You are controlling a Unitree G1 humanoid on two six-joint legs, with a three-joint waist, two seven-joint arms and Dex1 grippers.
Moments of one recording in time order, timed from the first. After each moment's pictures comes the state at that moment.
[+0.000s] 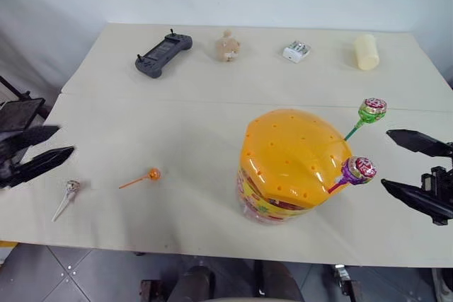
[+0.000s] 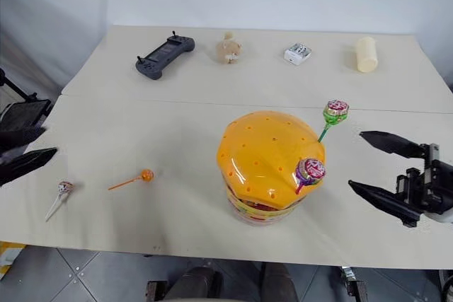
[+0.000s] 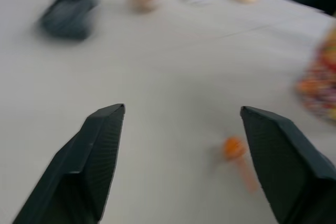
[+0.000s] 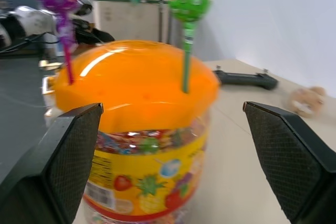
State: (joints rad) left arm -0.15 0.93 0.63 0.04 -0.75 0.49 -1.28; right arm 0.10 -0.80 -0.70 -0.30 1.02 0.34 1.30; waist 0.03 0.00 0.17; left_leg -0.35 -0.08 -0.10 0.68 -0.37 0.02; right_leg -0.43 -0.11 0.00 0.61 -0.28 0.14
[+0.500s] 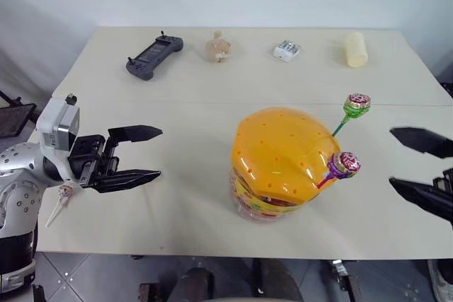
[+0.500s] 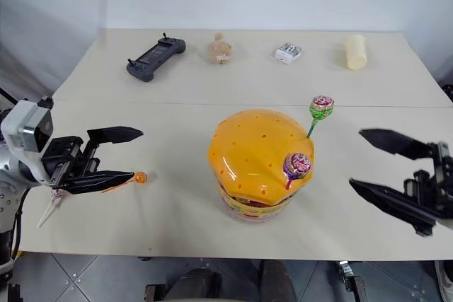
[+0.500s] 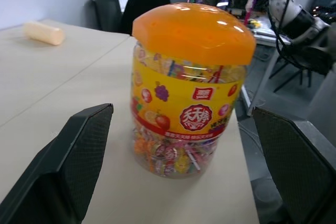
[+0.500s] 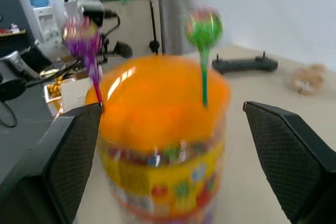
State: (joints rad) left arm -0.28 0.83 0.35 -0.18 -0.88 0.56 -1.30; right arm 0.16 -0.89 -0.83 -0.52 1.26 0.58 1.06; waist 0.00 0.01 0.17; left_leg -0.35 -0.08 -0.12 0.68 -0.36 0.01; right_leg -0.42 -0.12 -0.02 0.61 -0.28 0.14
